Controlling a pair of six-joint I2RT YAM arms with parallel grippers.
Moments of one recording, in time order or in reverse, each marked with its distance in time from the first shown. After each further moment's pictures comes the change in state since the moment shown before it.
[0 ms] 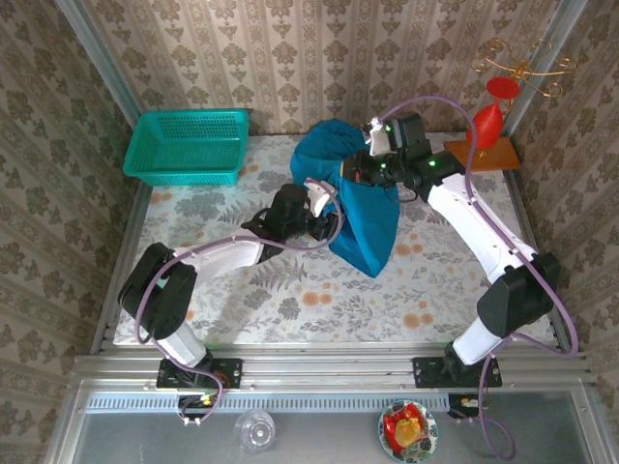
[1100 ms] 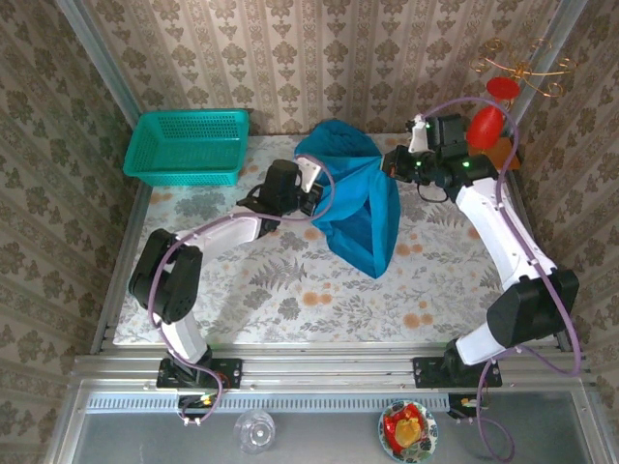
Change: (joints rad) left arm 0.145 0.052 0.158 -0.135 0.113 0.054; right arm -0.213 -0.090 -0.084 -0.039 0.082 -0.085
